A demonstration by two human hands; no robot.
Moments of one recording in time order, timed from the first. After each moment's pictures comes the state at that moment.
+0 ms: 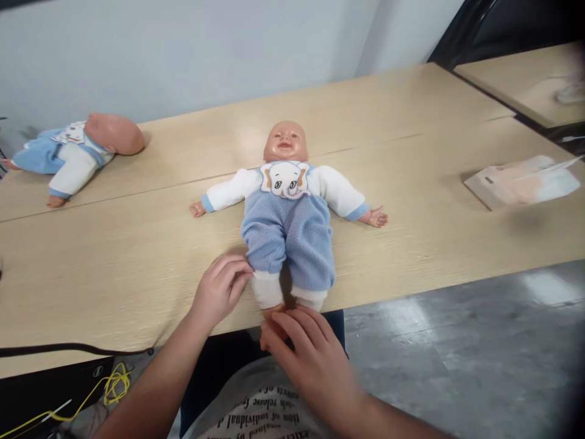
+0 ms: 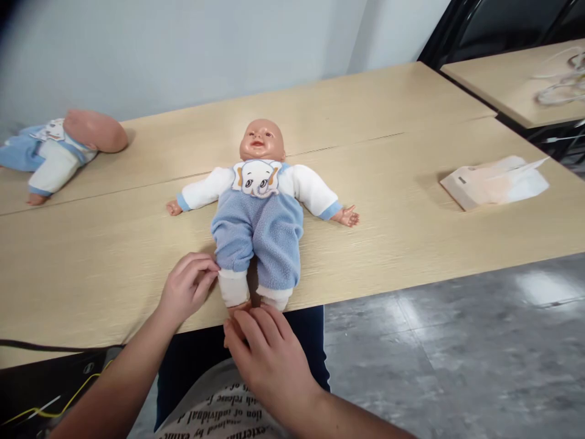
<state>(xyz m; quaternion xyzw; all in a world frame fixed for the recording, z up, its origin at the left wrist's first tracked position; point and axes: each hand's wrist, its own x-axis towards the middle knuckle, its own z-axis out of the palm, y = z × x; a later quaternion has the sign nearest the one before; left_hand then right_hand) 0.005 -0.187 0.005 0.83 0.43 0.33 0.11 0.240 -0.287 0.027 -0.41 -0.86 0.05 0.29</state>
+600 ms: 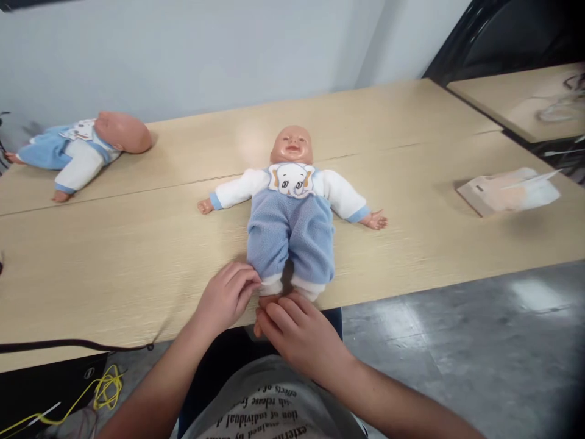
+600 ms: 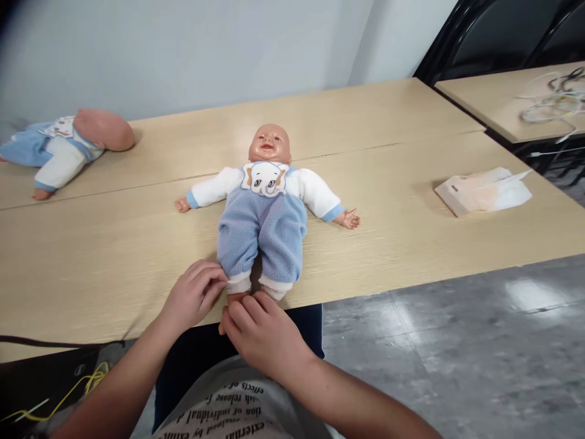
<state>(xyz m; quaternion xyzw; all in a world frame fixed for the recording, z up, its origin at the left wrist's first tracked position) 0.008 -0.203 0.018 0.85 0.42 0.28 0.12 0.228 -0.255 0.024 -0.33 -0.92 -0.03 0.22</state>
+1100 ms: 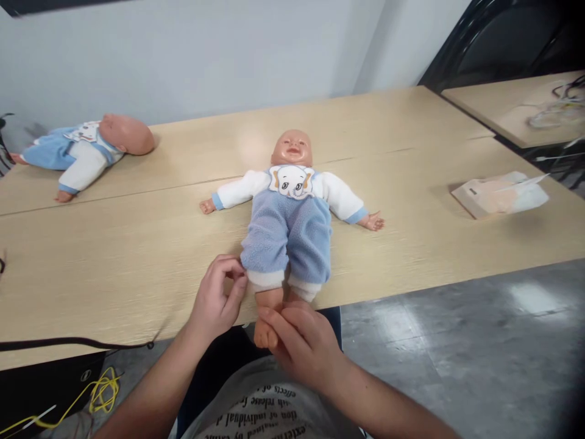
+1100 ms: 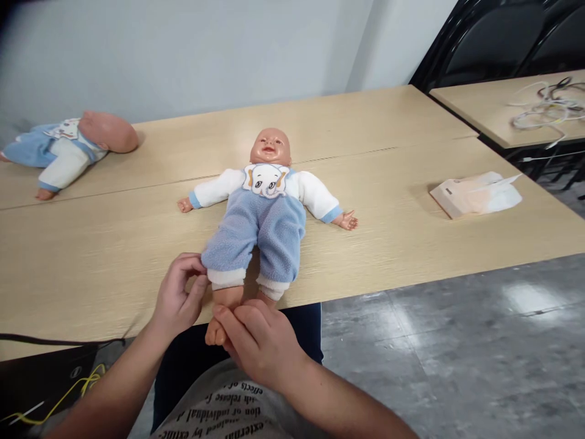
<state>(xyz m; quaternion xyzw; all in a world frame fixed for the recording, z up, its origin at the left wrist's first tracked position) 0.009 -0.214 0.037 0.76 0.47 0.42 0.18 0.222 -0.265 0.035 -0.35 -0.82 0.06 0.44</state>
